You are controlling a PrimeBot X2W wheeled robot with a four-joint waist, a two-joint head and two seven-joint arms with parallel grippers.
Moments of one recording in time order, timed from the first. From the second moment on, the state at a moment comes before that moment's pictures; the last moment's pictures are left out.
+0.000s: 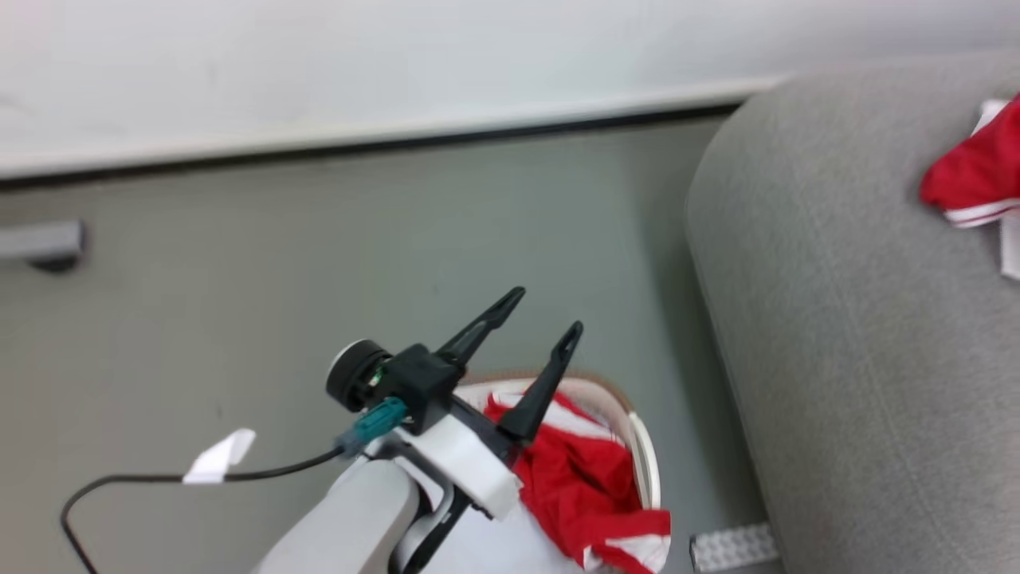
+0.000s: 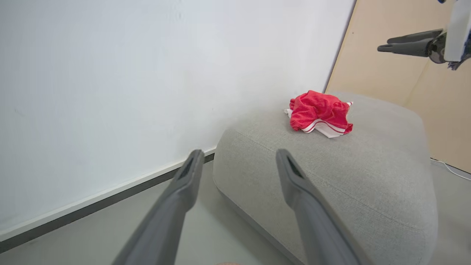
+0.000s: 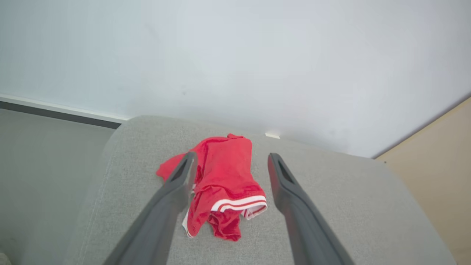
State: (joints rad) left arm -0.56 0.21 -0.72 0.27 -0.40 -0.01 -0.26; right arm -0.77 -0.83 0.36 0.55 0.61 0.13 0.17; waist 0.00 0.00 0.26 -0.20
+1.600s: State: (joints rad) left arm -0.04 0.07 -0.04 0.19 -0.22 -0.02 -0.26; right arm -0.07 -0.10 0.09 0.18 0.22 0.13 -0.26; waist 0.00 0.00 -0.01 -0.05
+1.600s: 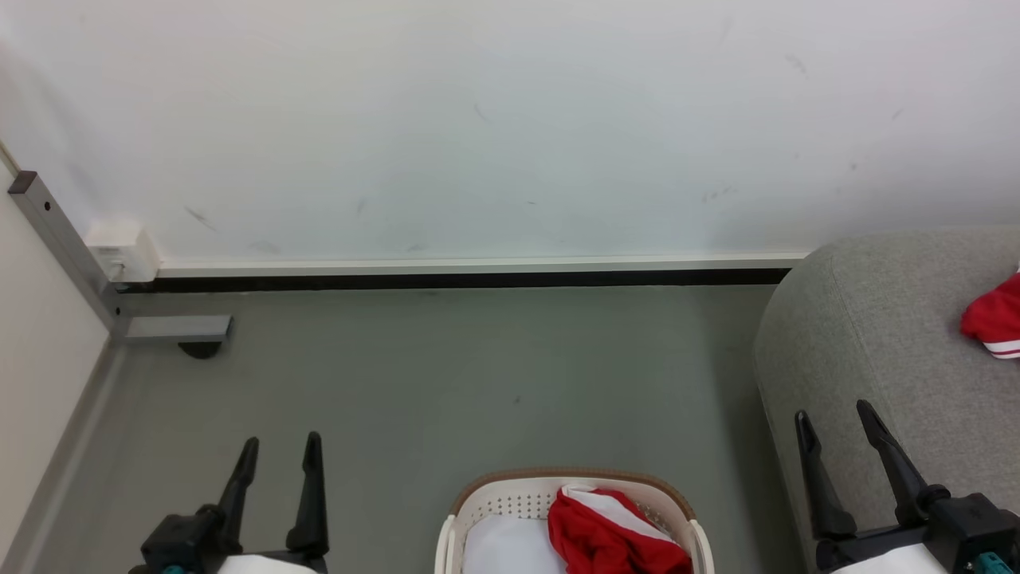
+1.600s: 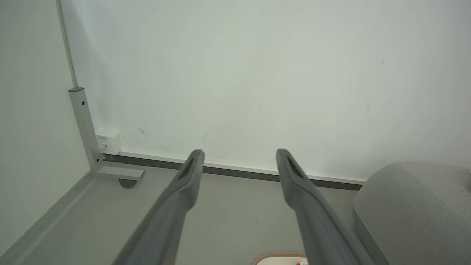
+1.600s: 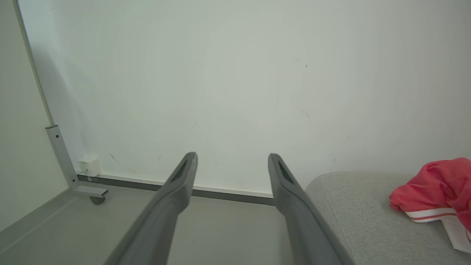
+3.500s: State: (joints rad) left arm -0.62 0.16 -0.52 0.53 -0.14 -0.13 -0.21; right arm -0.48 -0.07 0.00 -0.02 0.23 0.13 -0.26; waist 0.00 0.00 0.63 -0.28
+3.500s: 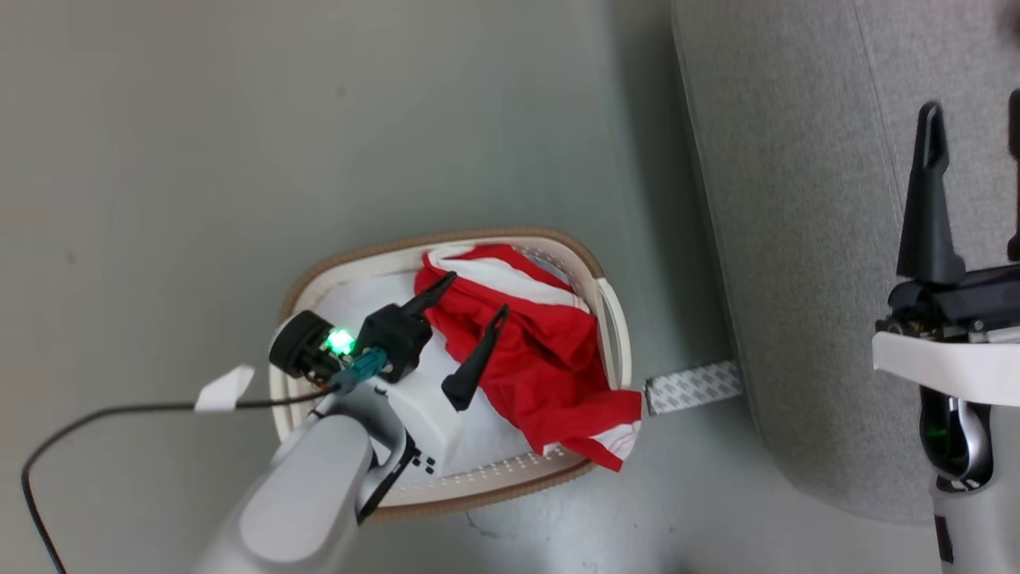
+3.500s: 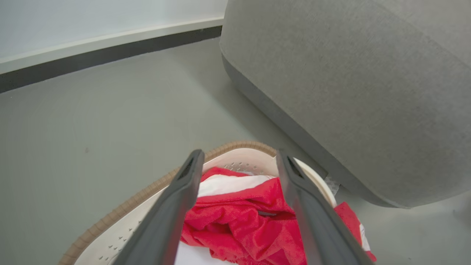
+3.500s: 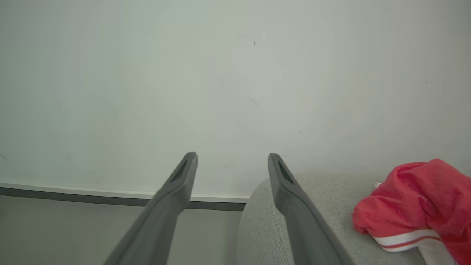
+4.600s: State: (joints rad) left arm -0.96 0.23 -0.91 1.10 -0.29 -0.13 0.03; right arm -0.57 -0.05 0.02 -0.19 0.34 0.13 -0.26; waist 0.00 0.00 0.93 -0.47
